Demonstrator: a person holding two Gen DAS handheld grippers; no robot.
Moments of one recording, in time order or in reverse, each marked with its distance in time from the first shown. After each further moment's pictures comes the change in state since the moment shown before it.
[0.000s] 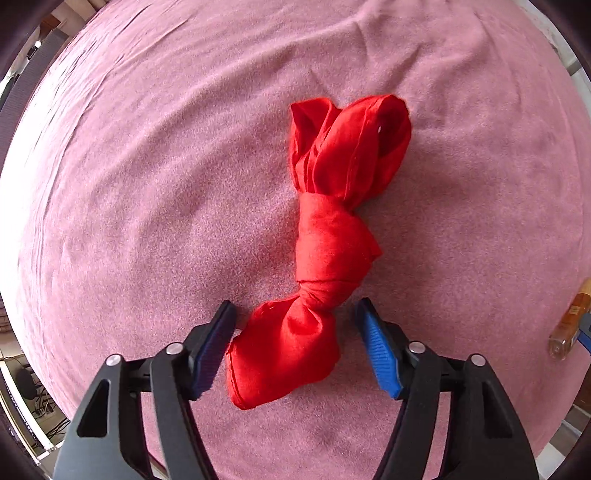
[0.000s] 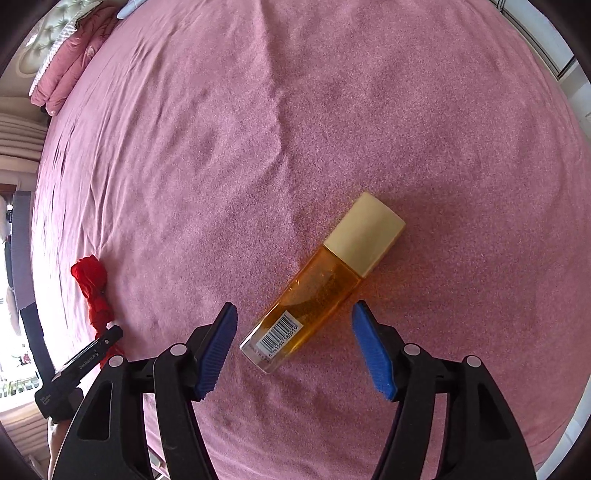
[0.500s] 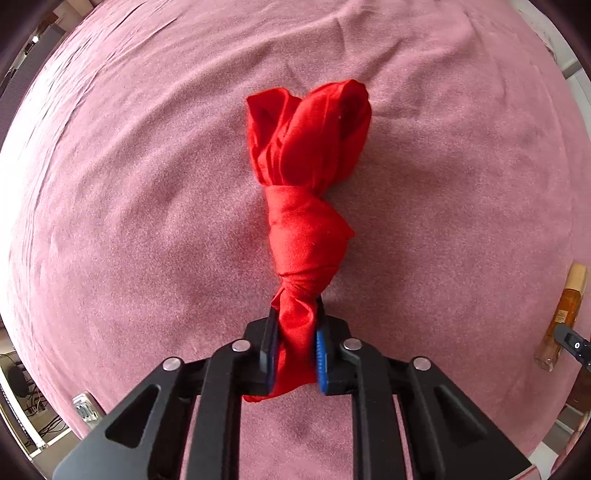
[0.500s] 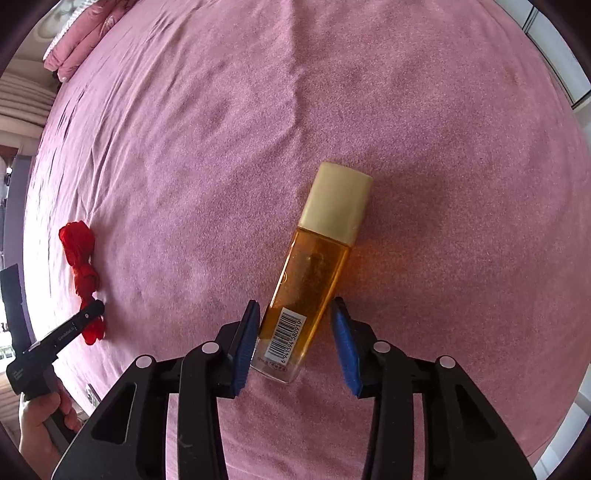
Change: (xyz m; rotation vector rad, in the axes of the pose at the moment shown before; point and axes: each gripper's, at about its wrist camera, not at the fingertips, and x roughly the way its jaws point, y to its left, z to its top) left arm -0.008 -0.015 -0.018 -0.002 -0.003 -0.052; right arm 0.008 0.006 -0.018 -0.123 0.015 -0.032
